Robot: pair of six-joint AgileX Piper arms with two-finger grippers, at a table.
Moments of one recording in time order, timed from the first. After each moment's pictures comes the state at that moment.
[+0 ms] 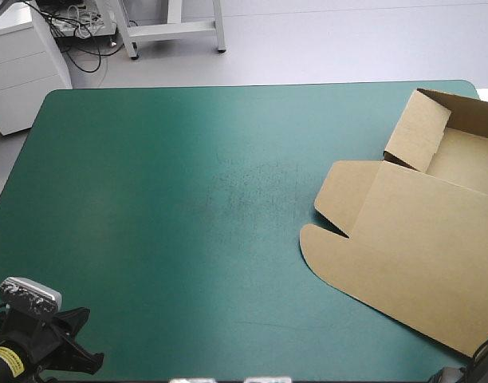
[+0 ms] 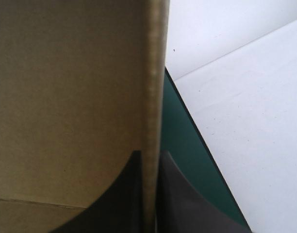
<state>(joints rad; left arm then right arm) -0.43 0.32 -0.66 0.04 1.19 -0.06 -0.59 2.00 -1.94 0.03 1.24 -0.13</state>
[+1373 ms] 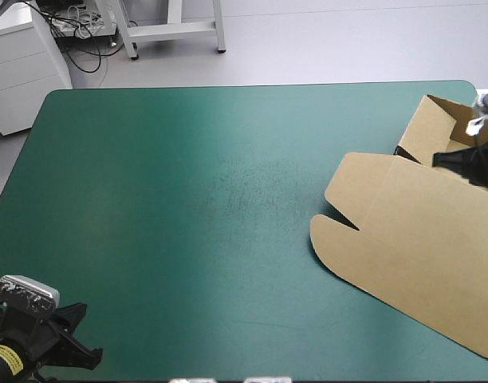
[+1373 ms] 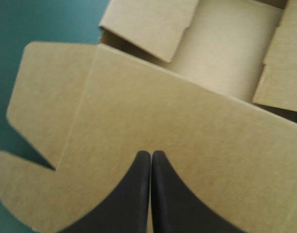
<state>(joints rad) -0.43 0.32 -0.66 0.07 1.17 -0.07 -0.22 1.26 -1.47 0.13 1.23 -0.13</state>
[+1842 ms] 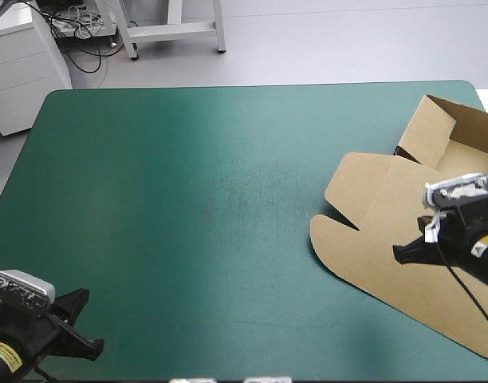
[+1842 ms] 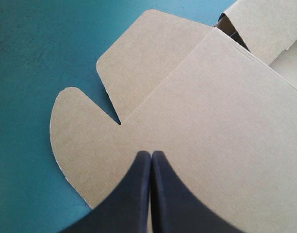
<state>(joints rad) -0.43 0.31 -0.66 0.07 1.05 -0.06 0.06 0.78 -0.97 0.13 0.96 -0.26</state>
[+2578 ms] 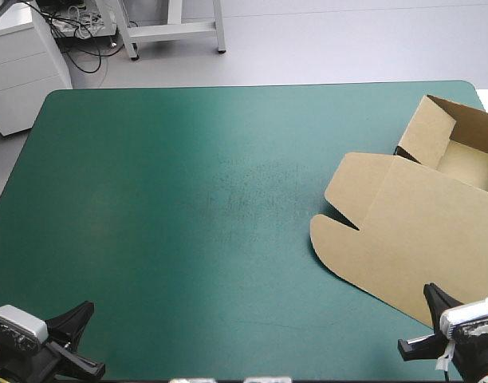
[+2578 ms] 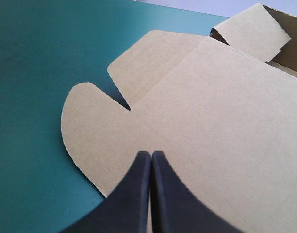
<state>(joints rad) -0.43 0.02 -0.46 0.02 0.92 -0.04 0.06 0.08 -0.48 0.17 0.81 -0.26</state>
